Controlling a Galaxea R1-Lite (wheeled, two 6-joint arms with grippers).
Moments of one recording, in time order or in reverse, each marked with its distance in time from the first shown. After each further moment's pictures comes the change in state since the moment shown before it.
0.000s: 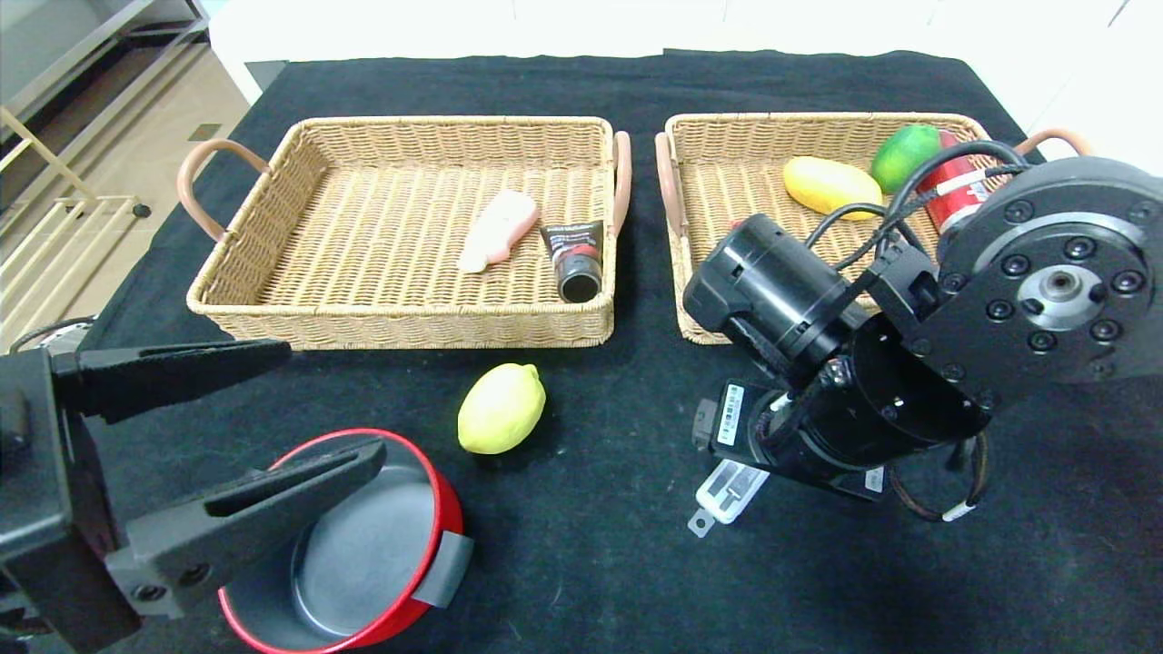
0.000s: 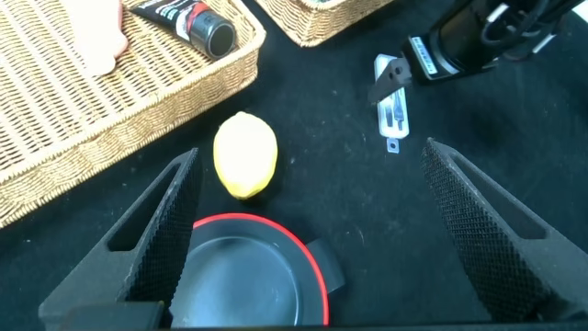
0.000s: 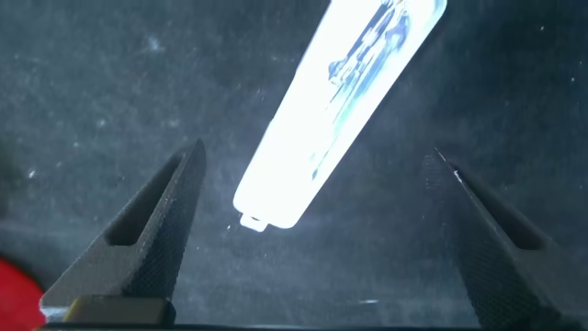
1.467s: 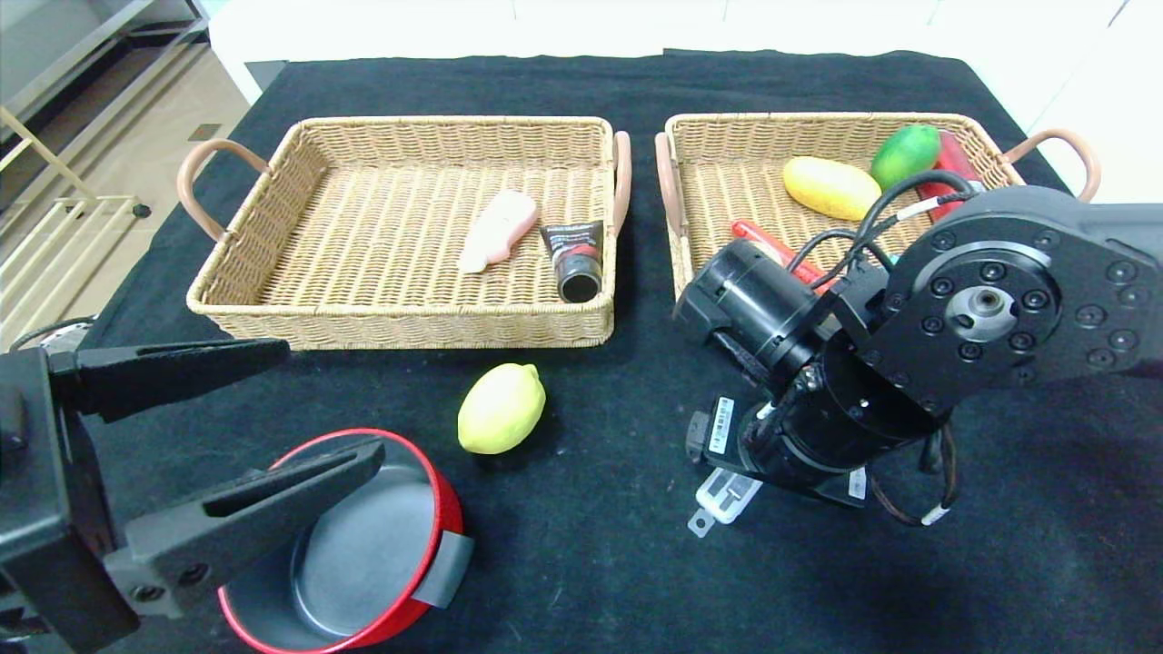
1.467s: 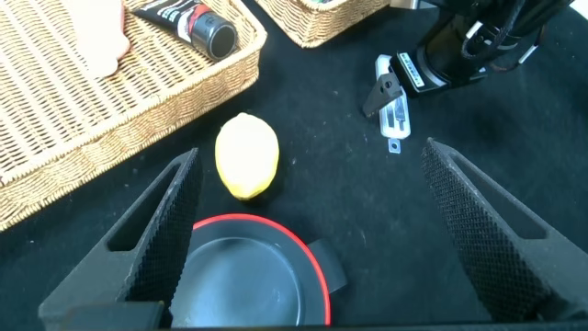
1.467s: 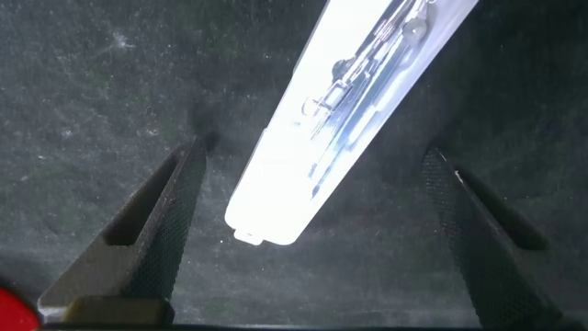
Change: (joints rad) left arm 0.000 -0.002 0.000 -0.001 0.002 0.007; right arm -0.024 0.044 -0.003 0.000 0.050 0.003
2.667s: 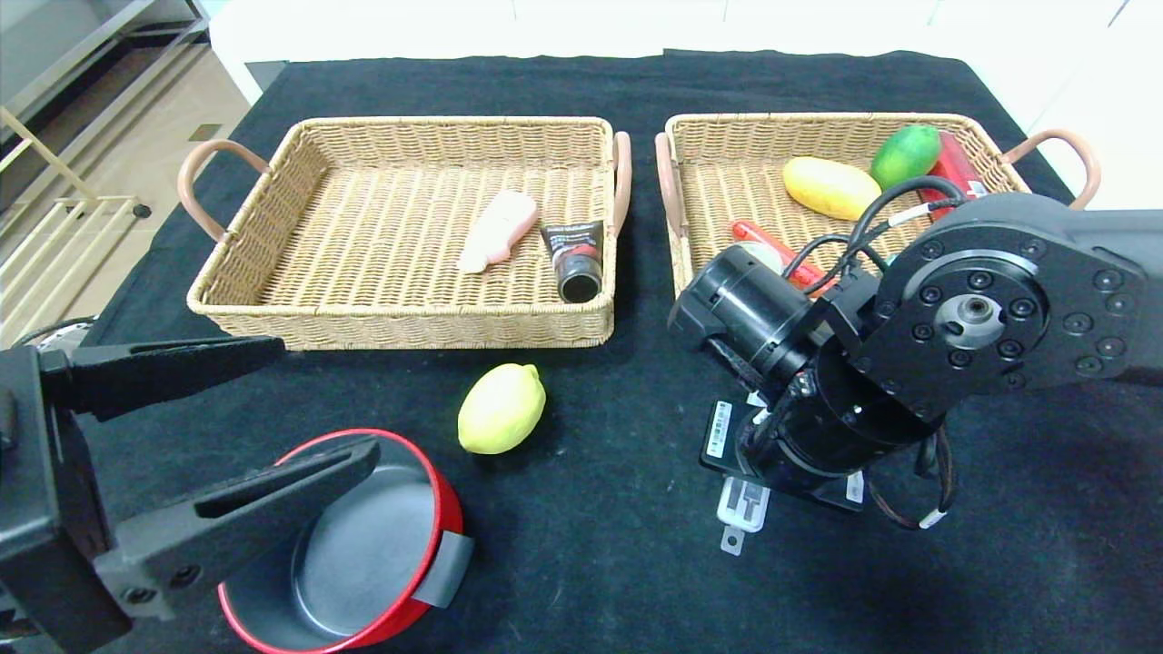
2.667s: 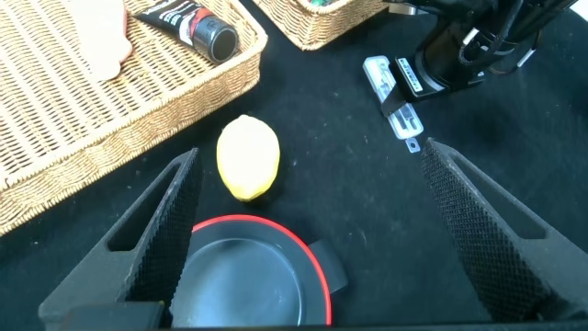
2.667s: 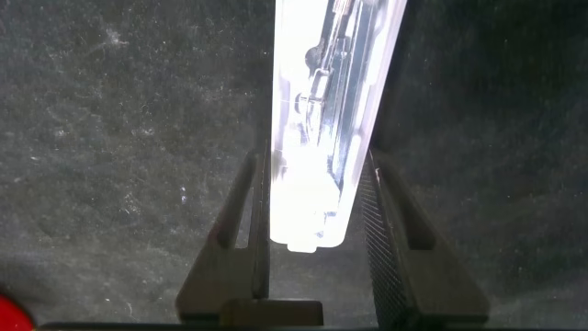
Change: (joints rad) left arm 0.000 -0.006 0.000 -0.001 0.000 0.004; right arm 0.000 0.011 0.001 0.004 0.001 0.009
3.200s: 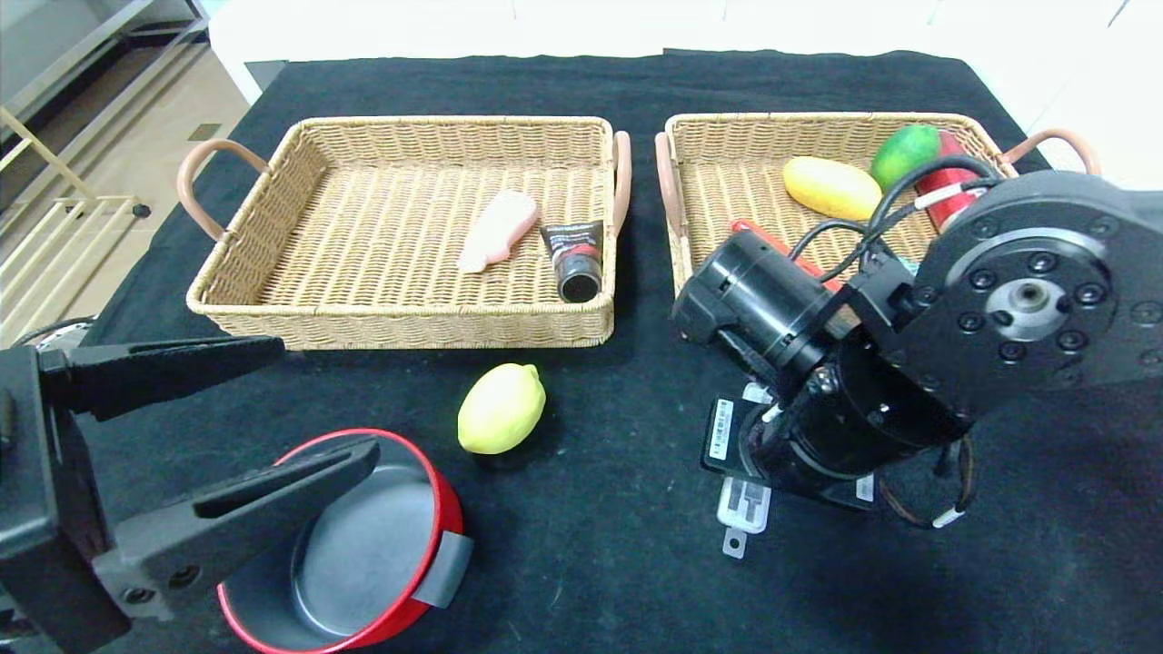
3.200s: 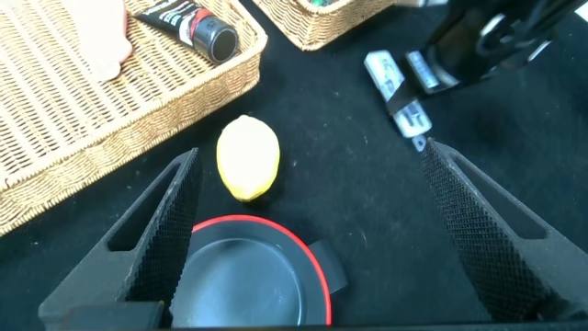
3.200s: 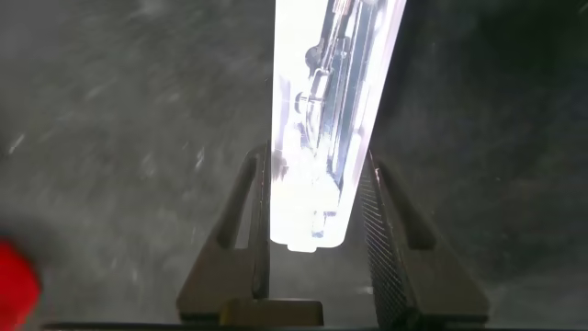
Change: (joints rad) left arm 0.000 -0.001 -0.001 0.000 0.000 0.000; right arm 0.037 -0.053 0.001 0.005 -0.008 -0.060
